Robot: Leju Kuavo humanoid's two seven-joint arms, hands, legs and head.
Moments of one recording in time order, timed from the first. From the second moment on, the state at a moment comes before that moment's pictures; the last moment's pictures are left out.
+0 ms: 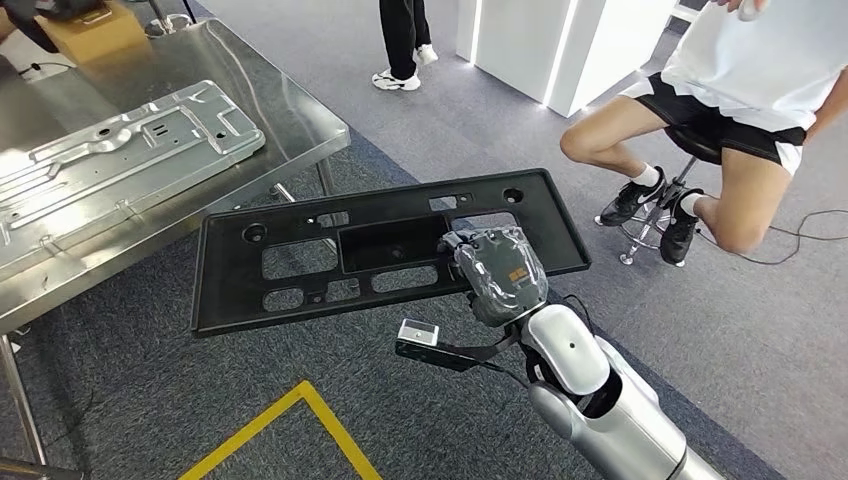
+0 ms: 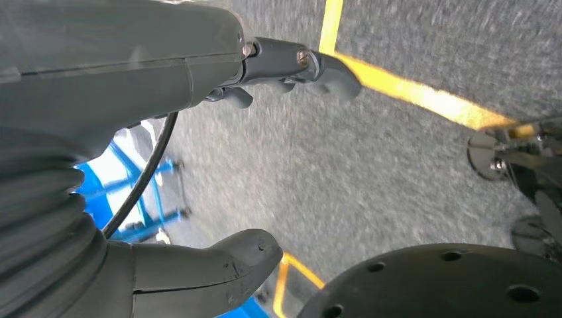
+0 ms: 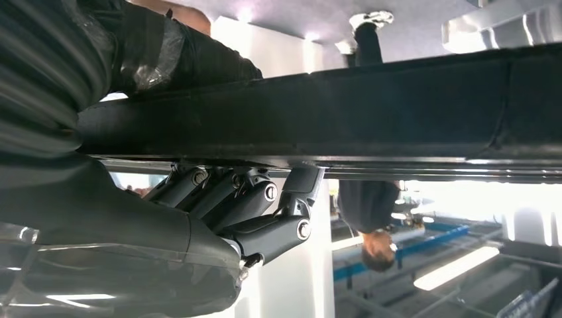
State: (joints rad) left arm 0.00 0.08 -0.55 -0.13 0.22 -0.15 0.07; right arm -0.50 -0.23 0.74 -1.42 1.20 -0.07 -0.02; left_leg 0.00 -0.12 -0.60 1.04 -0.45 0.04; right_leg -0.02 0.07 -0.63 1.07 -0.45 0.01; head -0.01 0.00
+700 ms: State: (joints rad) left arm 0.01 0.08 -0.55 -0.13 0.24 -0.19 0.09; right arm -0.52 -0.23 0.73 -1.43 1.20 -0.04 -0.03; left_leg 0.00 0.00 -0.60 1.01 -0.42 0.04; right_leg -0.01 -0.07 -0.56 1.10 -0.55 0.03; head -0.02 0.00
